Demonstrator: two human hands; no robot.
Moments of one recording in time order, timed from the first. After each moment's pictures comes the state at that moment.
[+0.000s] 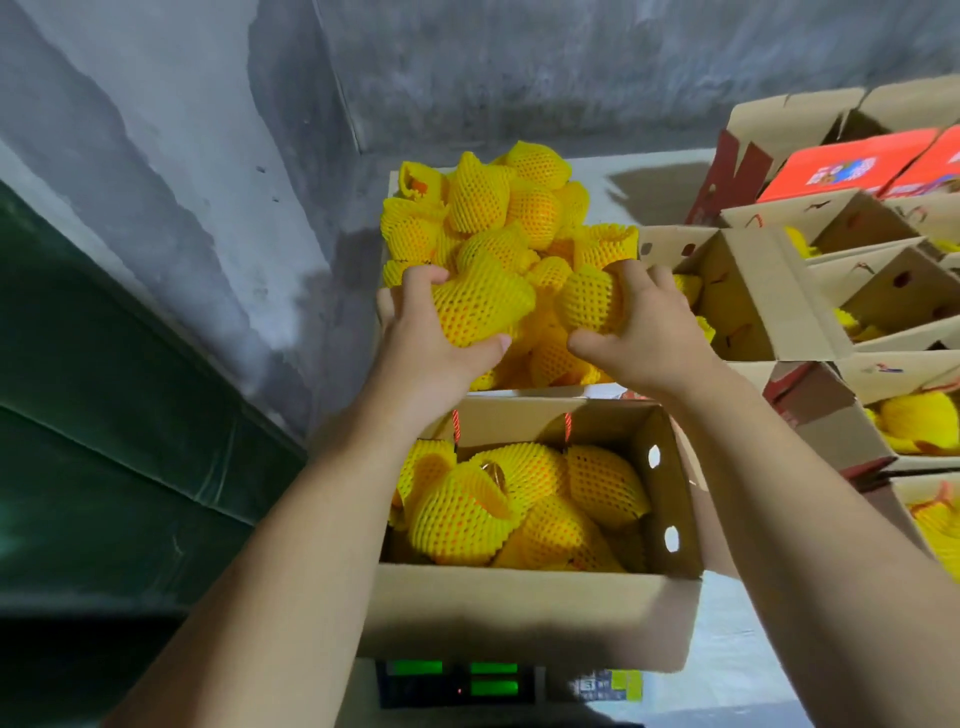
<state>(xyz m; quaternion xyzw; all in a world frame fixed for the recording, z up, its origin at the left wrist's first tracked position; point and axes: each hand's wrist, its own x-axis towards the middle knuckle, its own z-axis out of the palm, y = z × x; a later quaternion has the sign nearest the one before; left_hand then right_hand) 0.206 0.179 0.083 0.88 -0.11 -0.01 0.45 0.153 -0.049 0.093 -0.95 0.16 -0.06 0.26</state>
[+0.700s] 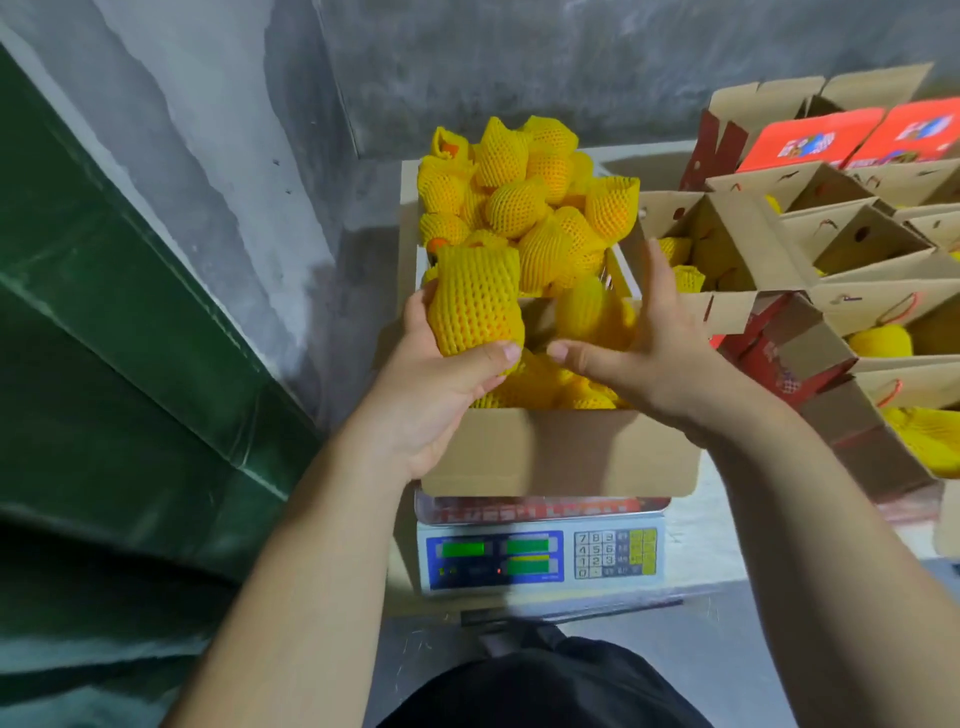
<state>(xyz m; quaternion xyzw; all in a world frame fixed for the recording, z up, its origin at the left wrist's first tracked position) 0.063 0.270 0.101 0.61 -0.07 -0.23 0.75 0.002 0.052 0.113 -0.90 0.13 -0.08 0.42</state>
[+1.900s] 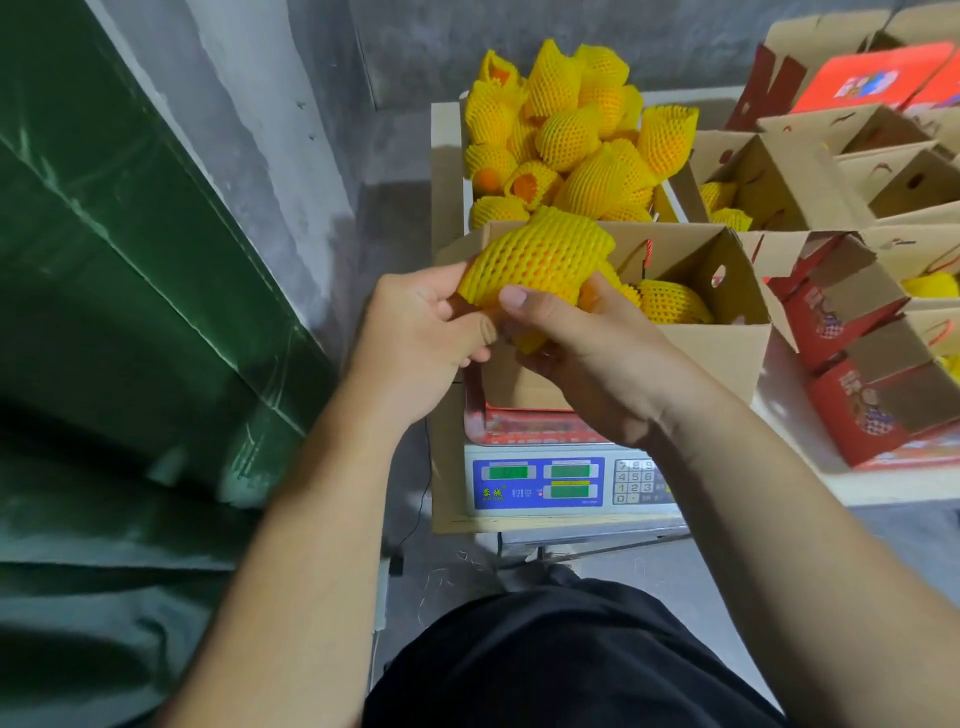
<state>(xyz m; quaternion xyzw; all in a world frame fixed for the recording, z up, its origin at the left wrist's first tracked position) 0.036 0.361 0.087 0.76 -0.22 -0.06 0.61 -0.034 0.202 0.119 -0.58 0.10 0.01 0.81</state>
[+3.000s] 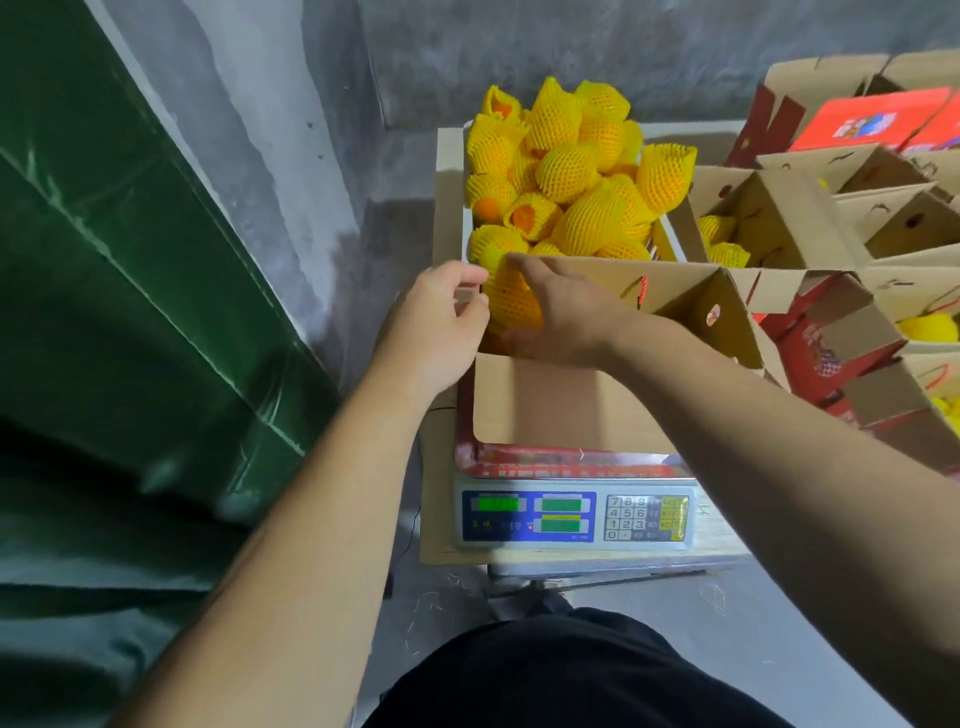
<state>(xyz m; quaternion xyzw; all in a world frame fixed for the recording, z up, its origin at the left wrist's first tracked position) 0.078 0.321 0.091 0.89 -0.14 -0.02 0.43 0.068 0.149 0.098 -0.98 0.01 0.09 0.18</state>
